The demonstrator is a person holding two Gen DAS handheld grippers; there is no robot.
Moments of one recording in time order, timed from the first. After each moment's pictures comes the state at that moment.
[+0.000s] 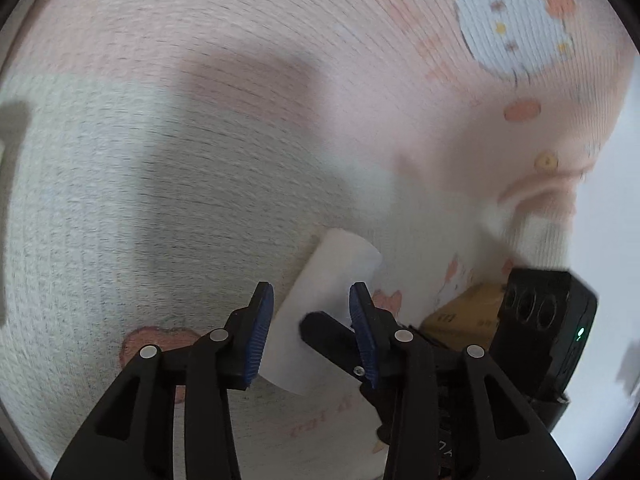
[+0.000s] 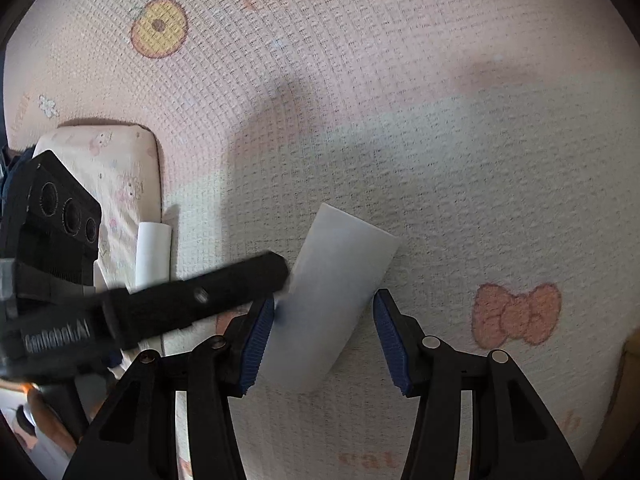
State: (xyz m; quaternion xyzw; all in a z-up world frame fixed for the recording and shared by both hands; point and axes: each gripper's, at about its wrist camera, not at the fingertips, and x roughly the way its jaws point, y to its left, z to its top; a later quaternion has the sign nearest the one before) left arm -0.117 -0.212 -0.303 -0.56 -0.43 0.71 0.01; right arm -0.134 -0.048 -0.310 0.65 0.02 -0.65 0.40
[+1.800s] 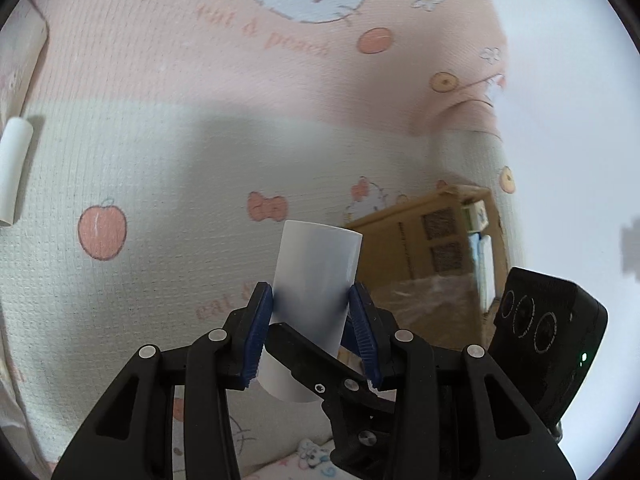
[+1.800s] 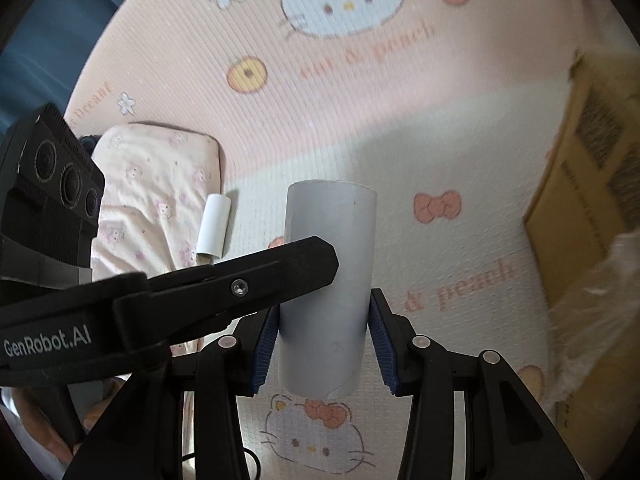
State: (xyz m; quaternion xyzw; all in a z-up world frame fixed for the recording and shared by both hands) left arm -0.028 -0.096 -0.169 -0.51 -0.36 0.78 0.07; right arm -0.020 0.067 -0.181 0.55 0.01 -0.74 0.39
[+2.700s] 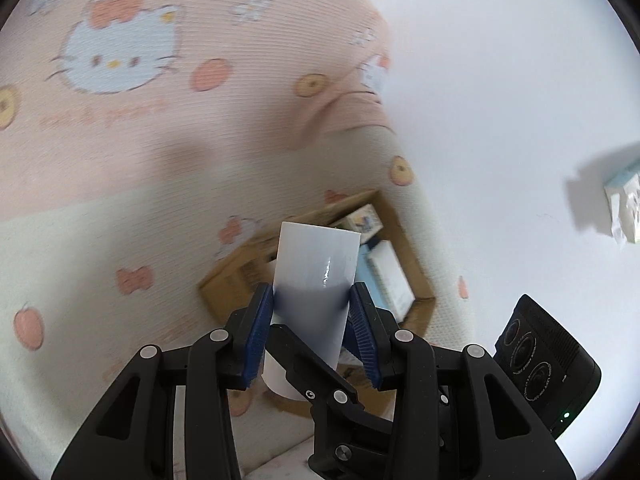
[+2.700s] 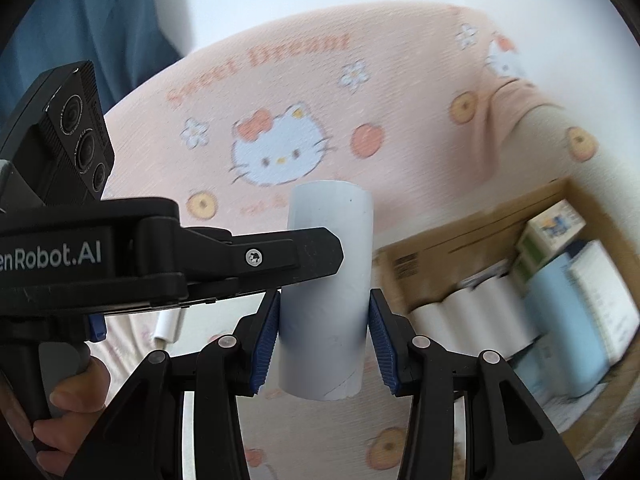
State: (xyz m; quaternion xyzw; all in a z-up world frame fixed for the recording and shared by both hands) left arm -0.110 0.008 -0.064 -0.46 -0.29 0.81 0.20; right arm -0.047 0.153 -0.072 0.40 0.01 -0.87 0.30
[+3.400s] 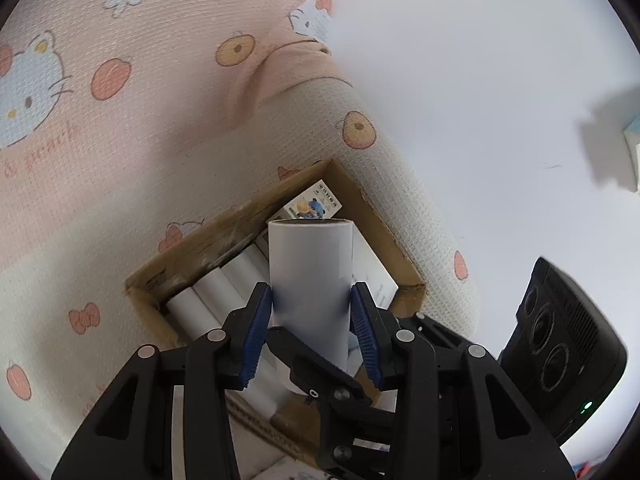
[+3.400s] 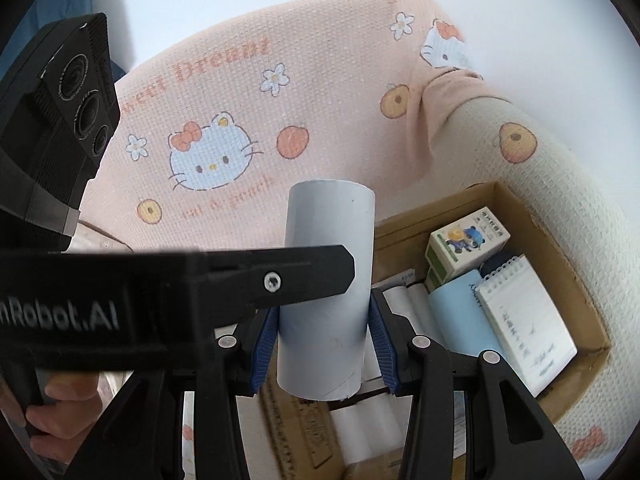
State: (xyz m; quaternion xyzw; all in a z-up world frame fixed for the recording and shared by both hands) left arm -0.169 0.113 -0.052 -0.51 -0.21 0.80 0.24; right arm -0.113 0.239 -0.065 0.44 0.03 -0.86 0.27
